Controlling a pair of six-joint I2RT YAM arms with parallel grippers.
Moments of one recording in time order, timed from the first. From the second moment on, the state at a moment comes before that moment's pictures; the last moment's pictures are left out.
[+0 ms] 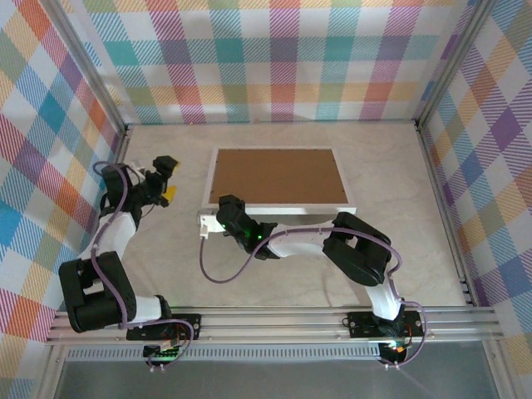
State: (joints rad) left arm 0.28 1.33 0.77 0.05 0.74 -1.04; right arm 1.13 2.00 1.29 0.29 0.57 -1.03
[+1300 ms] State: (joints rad) left arm 0.31 1.27 0.68 0.06 0.67 -1.07; right arm 0.77 1.50 1.45 0.29 0.72 -0.14
